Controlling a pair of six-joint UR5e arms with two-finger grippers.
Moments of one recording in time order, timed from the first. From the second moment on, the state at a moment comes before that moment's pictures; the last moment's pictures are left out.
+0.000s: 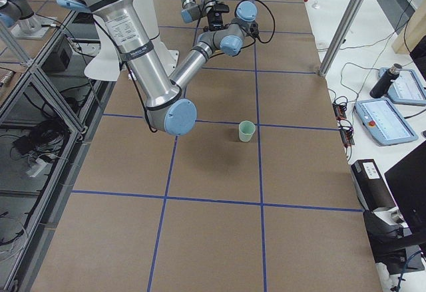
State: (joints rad) left arm -0.41 -2.19 -1.62 -2.71 -1.72 -0.49; right arm 0.79 -1.02 1.81 -1.32 2.49 0.79
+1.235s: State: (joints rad) left arm -0.41 -2.20 -1.61 -2.72 -1.72 -0.49; right arm 0.75 -1.04 1.81 -1.32 2.51 0.81
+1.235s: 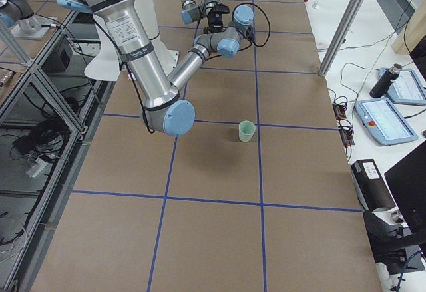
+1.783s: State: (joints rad) left arm -0.41 -2.20 -1.60 -2.72 -1.72 -0.49; right arm 0.75 -1.05 1.82 -1.32 2.52 0.80
